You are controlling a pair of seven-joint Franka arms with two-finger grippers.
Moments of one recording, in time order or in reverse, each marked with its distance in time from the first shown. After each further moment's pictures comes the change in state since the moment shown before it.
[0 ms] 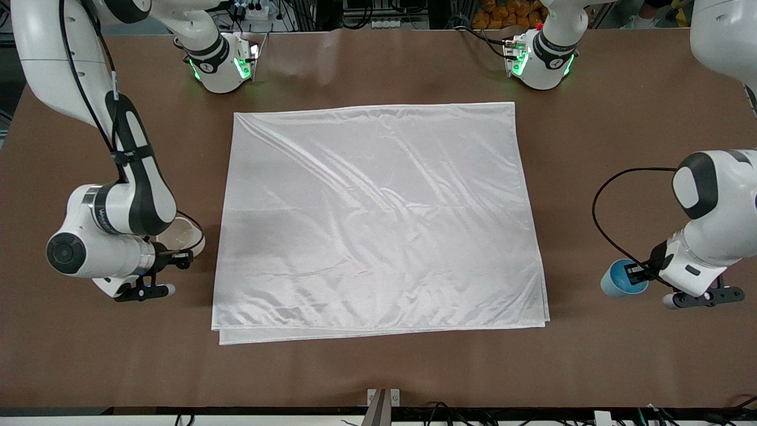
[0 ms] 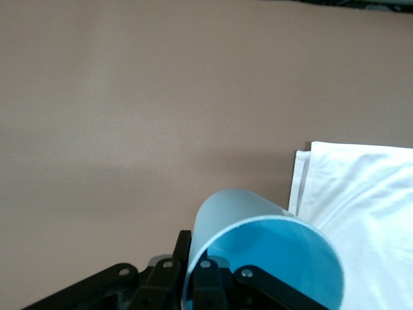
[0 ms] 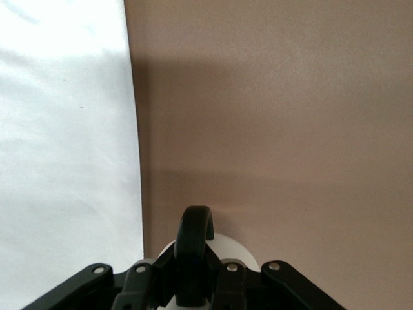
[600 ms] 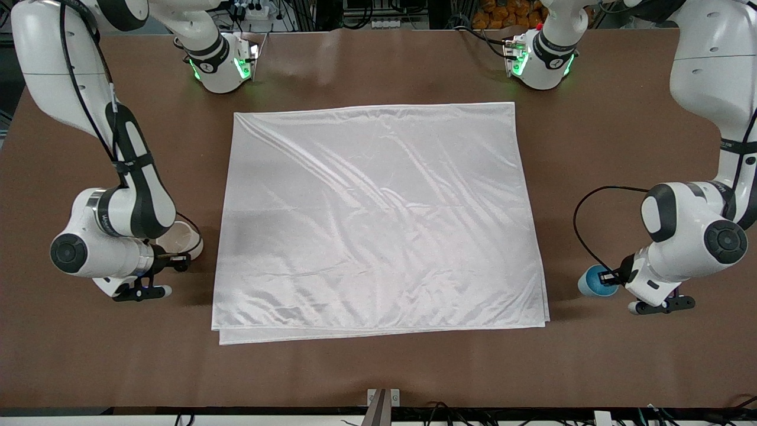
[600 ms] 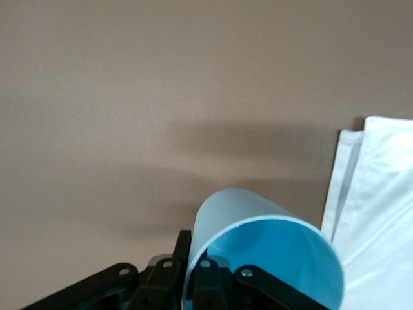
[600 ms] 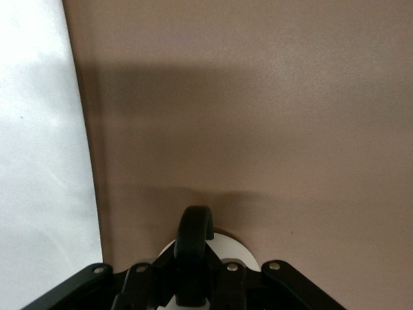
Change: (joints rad) left arm 0.003 0.171 0.008 -0.003 -0.005 0.091 -0.002; right arm -0.034 0.043 -0.002 -0.044 -0.003 0.120 -0.024
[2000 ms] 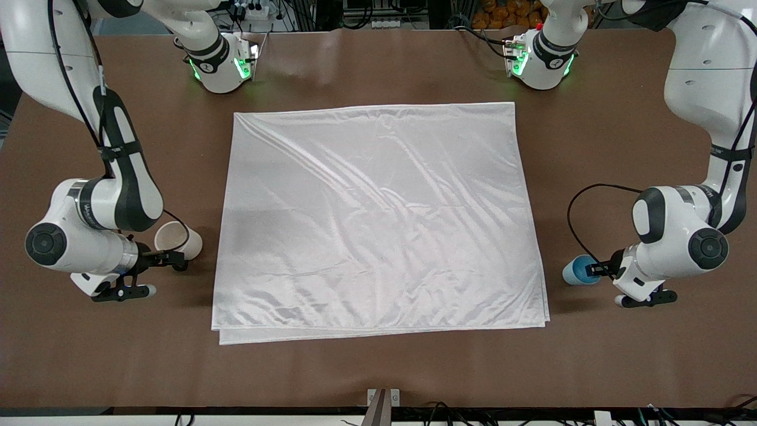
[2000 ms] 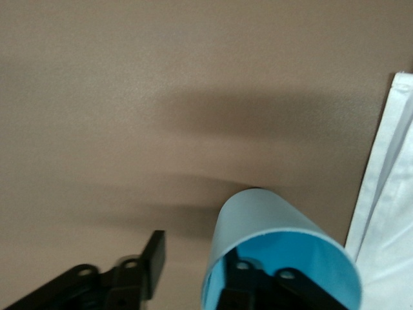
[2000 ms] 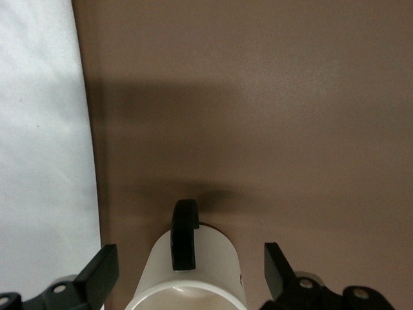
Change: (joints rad) left arm 0.001 0.053 0.005 -0.030 0.000 -0.029 0.000; right arm -0.009 -0.055 0.000 -0.001 -0.038 -0.012 0.000
